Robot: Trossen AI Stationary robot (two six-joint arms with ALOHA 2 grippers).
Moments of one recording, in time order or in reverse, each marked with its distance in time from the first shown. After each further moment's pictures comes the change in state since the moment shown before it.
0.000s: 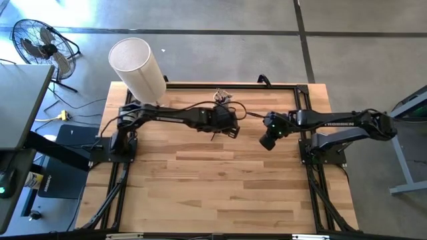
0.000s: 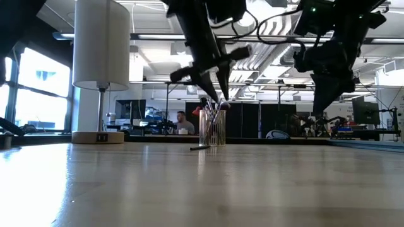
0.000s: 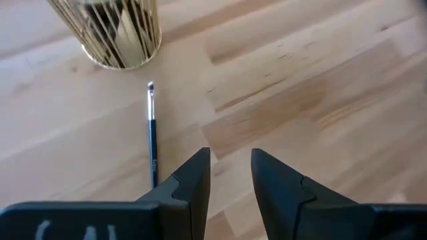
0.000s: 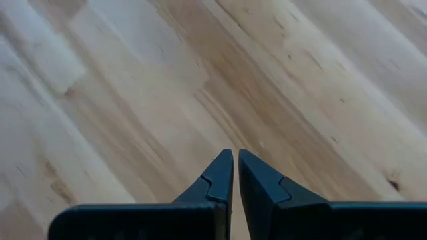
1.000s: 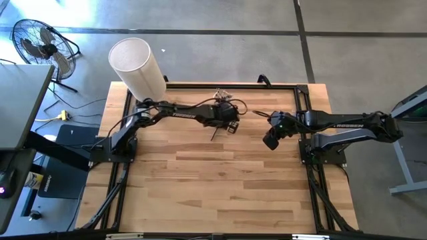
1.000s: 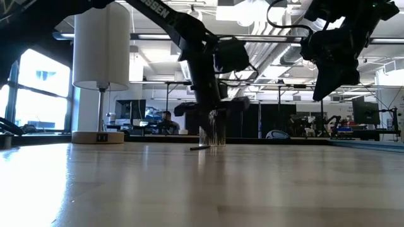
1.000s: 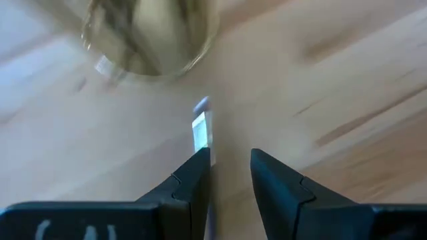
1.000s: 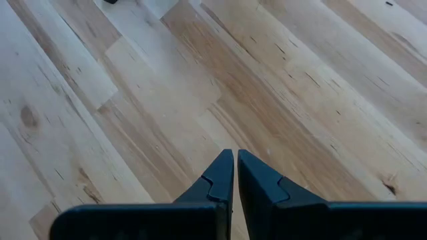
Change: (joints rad) left arm 0.121 0.202 -0.004 0.072 0.025 0.138; right arm 0.038 -0.131 0.000 -0.019 0.036 0.042
